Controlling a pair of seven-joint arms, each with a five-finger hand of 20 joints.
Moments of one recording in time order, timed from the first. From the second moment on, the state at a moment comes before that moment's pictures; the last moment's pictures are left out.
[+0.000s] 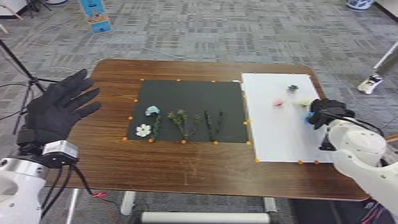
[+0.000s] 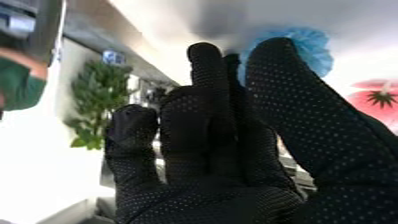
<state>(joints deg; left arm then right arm) 129.0 -52.3 -110.4 -126.4 36.3 1.7 7.2 -75.2 -30.0 53.0 -95.1 -118.8 -3.3 34.0</state>
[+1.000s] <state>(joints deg) 129.6 -51.8 -111.2 -126.5 36.2 1.7 7.1 -66.9 -29.1 38.7 -99.7 -126.7 11.3 31.6</state>
